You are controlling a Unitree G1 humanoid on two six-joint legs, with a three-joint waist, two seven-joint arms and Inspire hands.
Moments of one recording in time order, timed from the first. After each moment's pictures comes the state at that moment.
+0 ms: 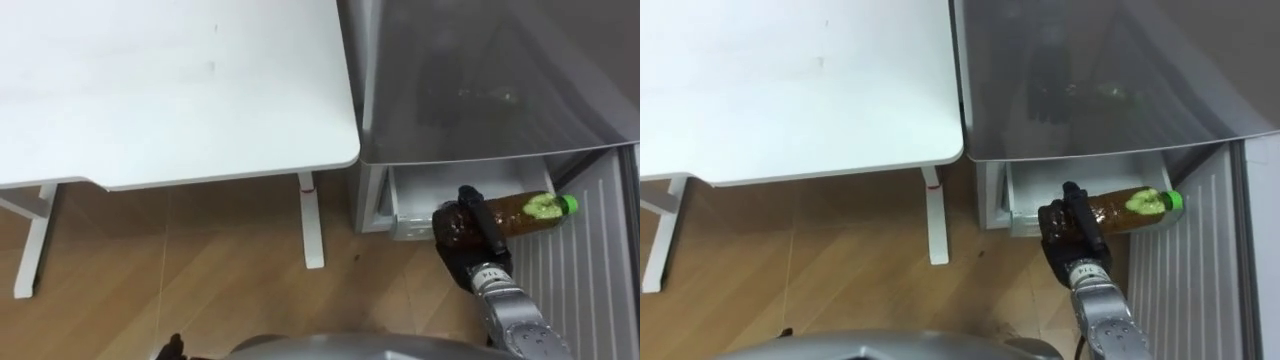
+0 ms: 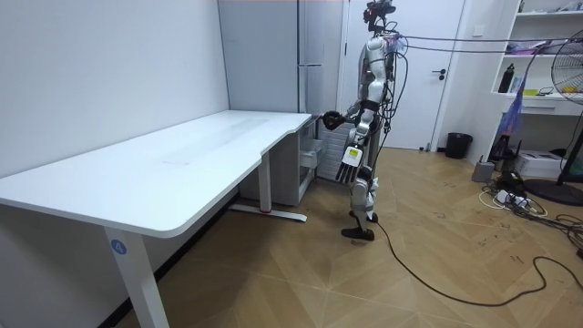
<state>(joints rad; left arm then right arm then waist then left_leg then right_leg) 0.27 0.19 -0.10 1.06 -0.12 0.02 0.14 0.20 -0.23 0.17 0.54 1.64 -0.05 -0.02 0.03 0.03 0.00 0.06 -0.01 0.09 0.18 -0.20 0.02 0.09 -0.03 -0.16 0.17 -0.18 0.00</state>
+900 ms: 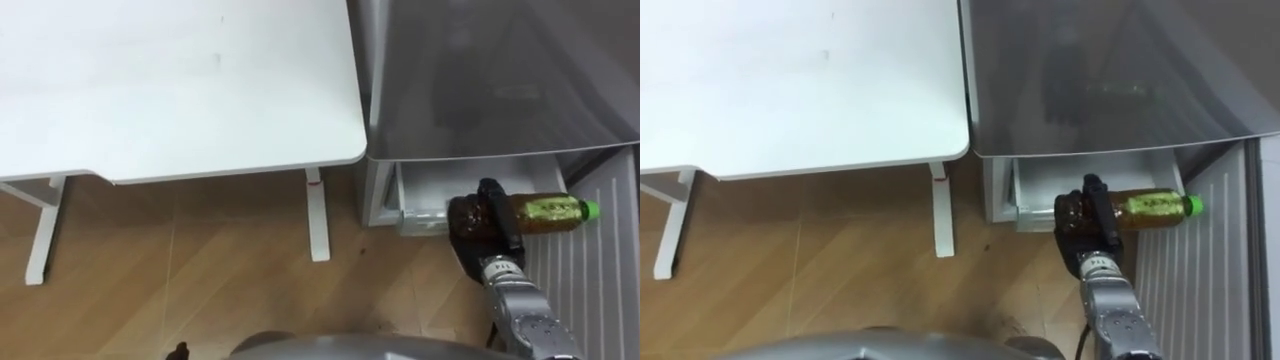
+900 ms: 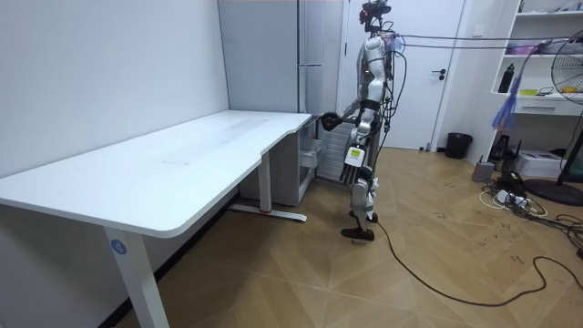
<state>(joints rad) 0.25 0.20 -0.10 1.05 -0.04 0.05 0.11 0.10 -0.23 0.10 0.67 1.69 -0.06 0.01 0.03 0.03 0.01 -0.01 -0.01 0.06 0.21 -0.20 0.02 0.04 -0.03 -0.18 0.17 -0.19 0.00</state>
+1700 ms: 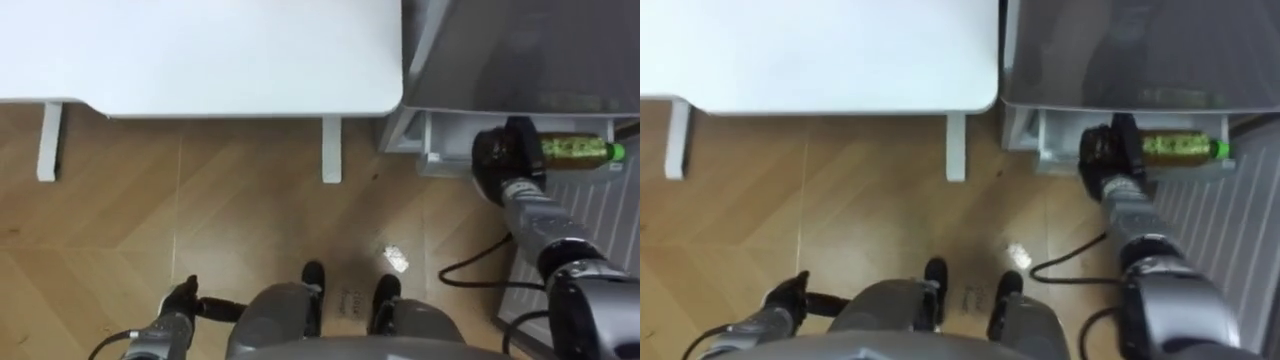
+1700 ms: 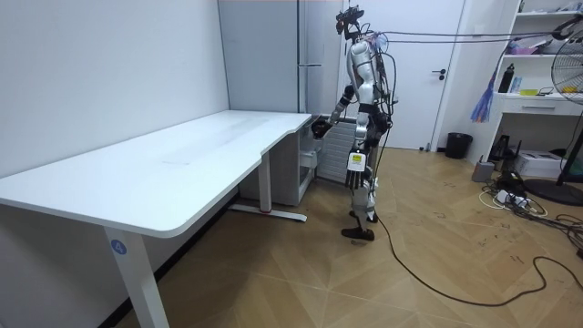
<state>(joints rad) 0.02 0.22 -0.10 1.12 -0.13 0.05 0.05 -0.42 -0.32 -0.10 1.17 1.67 0.02 0.05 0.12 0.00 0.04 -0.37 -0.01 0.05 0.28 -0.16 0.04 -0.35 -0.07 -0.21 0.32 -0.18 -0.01</state>
